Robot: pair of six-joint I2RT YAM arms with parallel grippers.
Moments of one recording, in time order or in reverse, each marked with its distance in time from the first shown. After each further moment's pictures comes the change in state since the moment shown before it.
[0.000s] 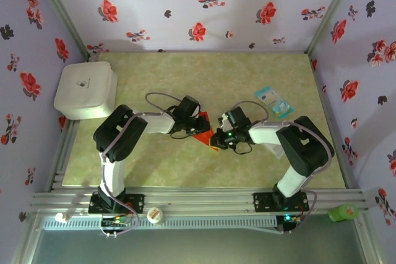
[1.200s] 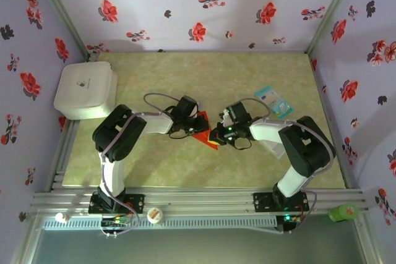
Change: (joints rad) left arm 0.016 -0.002 -0.018 0.033 0.020 0.000; right arm -0.010 0.011 0.082 -0.036 -0.050 0.115
